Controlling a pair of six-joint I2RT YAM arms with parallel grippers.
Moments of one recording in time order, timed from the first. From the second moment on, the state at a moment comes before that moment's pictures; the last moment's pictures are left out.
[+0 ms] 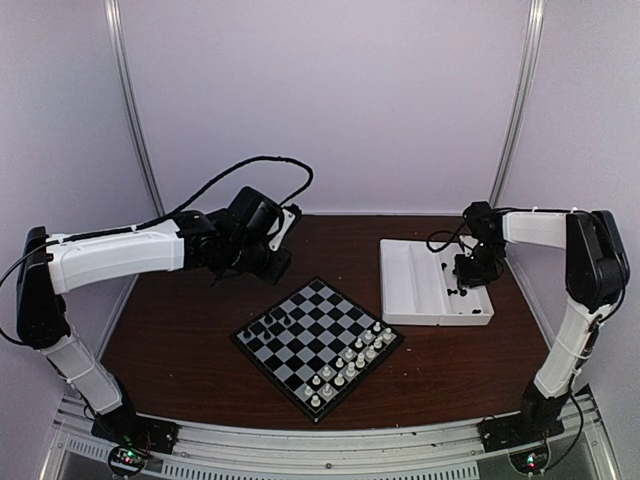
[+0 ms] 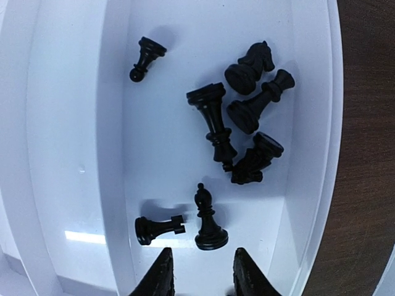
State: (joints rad) left arm -0.88 1.62 1.32 -0.49 -0.31 -0.09; right arm 0.14 1.81 1.24 -0.71 0.05 0.19
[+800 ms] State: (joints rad) left arm -0.88 1.62 1.32 -0.49 -0.31 -0.09; right arm 0.10 1.90 1.26 -0.72 0.04 0.18
